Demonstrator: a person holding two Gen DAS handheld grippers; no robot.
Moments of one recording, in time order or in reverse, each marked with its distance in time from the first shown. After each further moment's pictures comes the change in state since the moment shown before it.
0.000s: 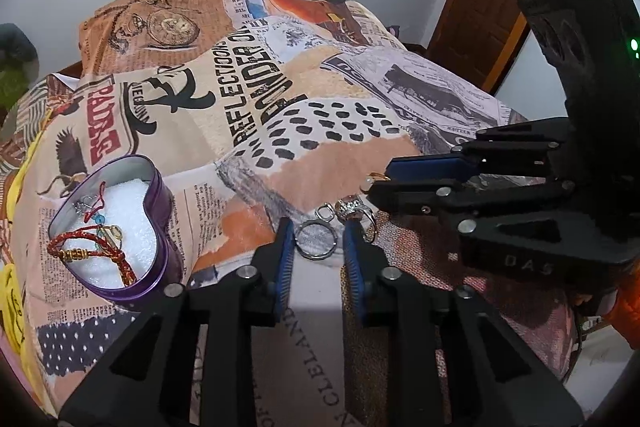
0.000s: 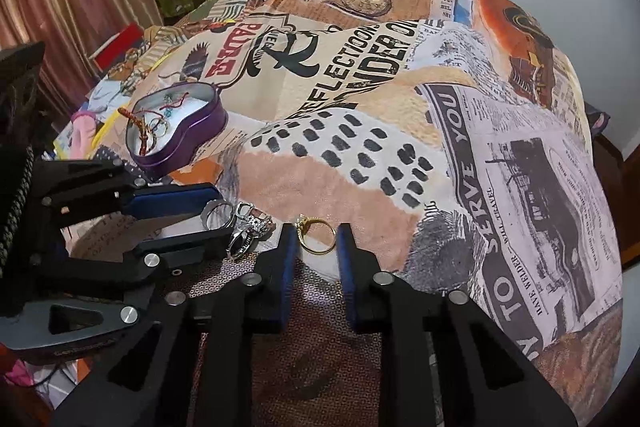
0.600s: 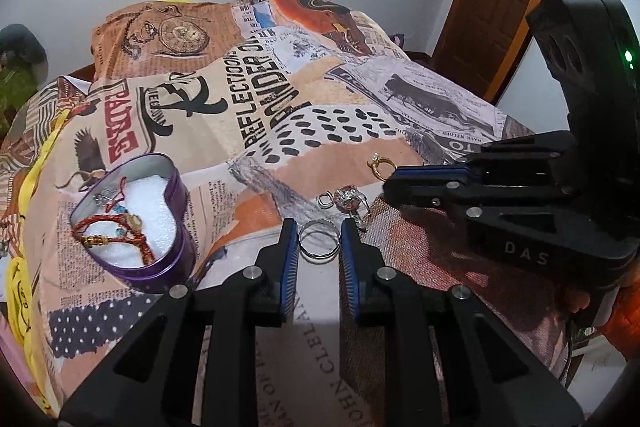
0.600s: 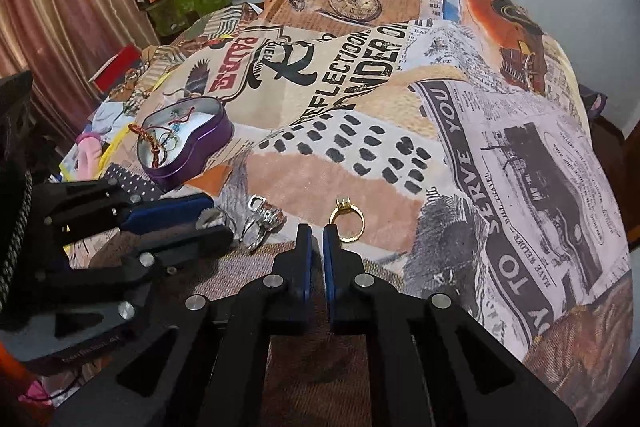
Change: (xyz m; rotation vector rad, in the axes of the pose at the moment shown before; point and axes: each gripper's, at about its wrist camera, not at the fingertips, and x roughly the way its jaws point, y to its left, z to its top) left arm -0.023 -0.001 -0.005 -0.012 -0.032 0.014; right arm -0.014 0.007 -0.007 0.035 -0.036 -0.006
